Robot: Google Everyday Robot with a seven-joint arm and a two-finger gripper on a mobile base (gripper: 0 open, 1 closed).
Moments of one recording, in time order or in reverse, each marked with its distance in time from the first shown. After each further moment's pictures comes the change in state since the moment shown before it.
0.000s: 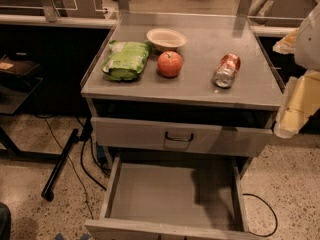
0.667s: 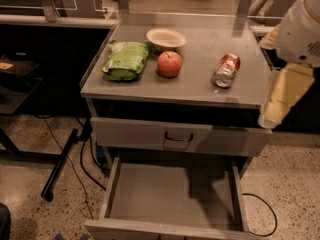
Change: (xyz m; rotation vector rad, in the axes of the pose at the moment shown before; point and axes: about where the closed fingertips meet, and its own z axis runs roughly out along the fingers) arm -0.018 -0.013 0.009 -0.001 -0.001 -0.017
